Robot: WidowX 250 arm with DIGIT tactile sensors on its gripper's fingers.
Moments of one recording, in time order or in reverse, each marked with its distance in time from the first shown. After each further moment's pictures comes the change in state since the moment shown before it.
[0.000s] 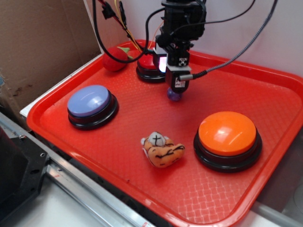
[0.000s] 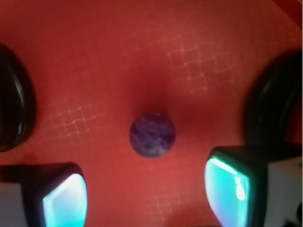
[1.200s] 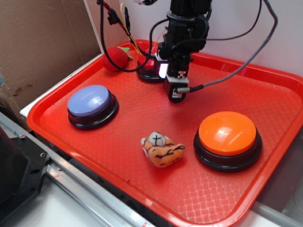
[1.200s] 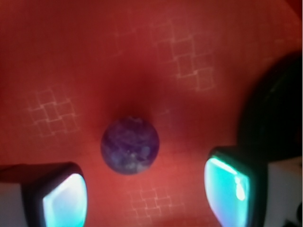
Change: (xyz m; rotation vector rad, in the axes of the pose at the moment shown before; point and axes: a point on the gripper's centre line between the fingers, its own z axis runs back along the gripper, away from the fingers) arm 0.001 0.011 -0.018 0.075 0.068 -0.024
